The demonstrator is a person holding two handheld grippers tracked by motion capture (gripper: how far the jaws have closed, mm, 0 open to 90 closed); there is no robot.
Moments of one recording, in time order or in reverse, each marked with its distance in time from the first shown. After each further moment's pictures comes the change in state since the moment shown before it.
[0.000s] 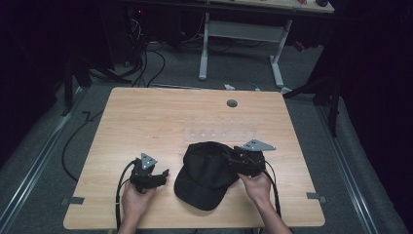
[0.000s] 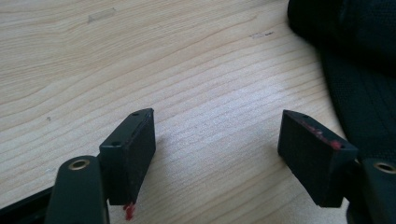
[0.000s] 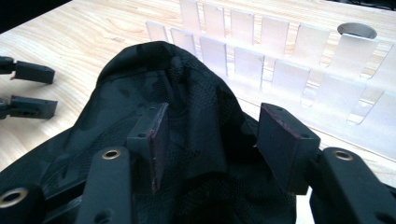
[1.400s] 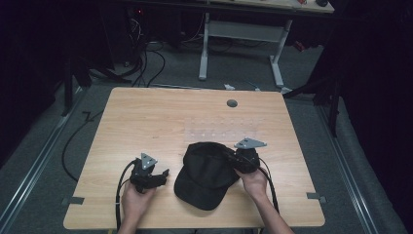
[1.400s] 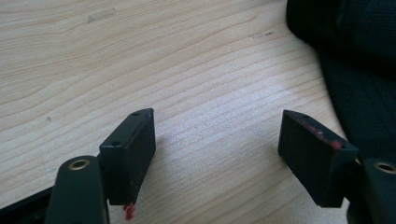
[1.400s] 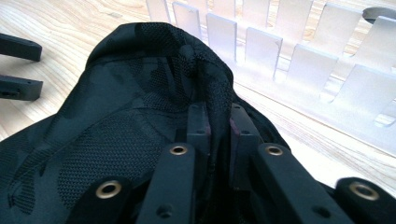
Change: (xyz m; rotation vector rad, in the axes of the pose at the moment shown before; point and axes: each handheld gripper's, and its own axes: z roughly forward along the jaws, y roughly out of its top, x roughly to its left) left arm 0.000 0.000 0.000 0.000 0.000 0.001; right arm -0.001 0.000 0.022 0.074 0.019 -0.043
